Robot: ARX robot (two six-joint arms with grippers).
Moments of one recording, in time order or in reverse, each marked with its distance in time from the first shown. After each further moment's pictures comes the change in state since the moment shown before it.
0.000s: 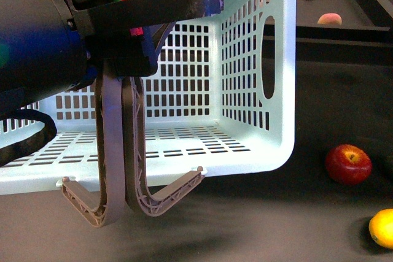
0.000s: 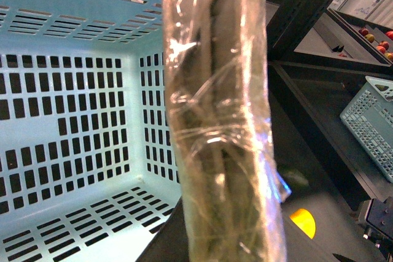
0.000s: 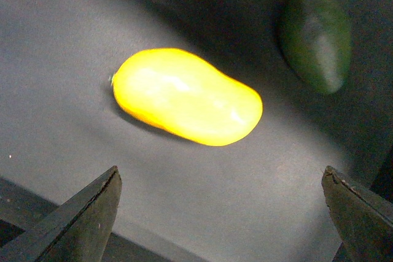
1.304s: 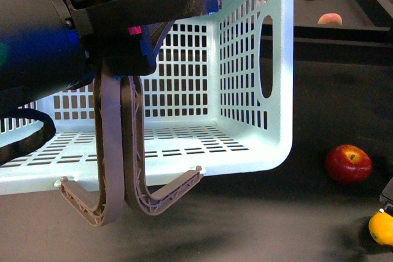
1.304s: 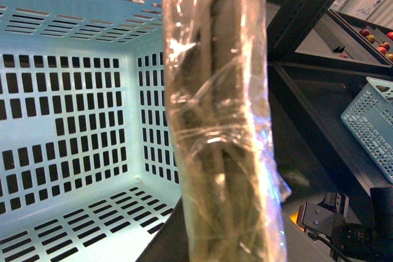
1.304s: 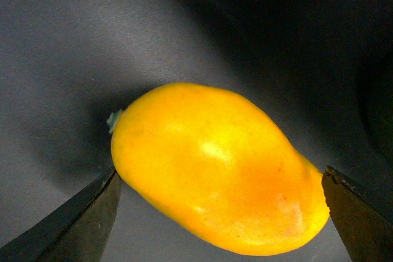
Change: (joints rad) left arm 0.000 0.000 0.000 0.000 0.000 0.000; right arm 0.155 0.346 0.282 -0.016 0.097 -0.050
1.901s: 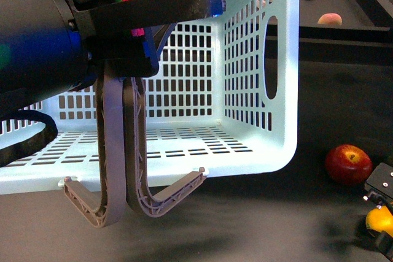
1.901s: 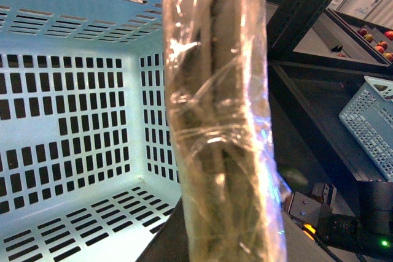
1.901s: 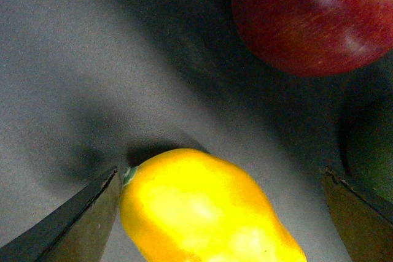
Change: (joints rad) left arm 0.000 0.000 0.000 0.000 0.003 0.000; right arm 0.083 0.015 0.019 0.061 -0.001 0.082
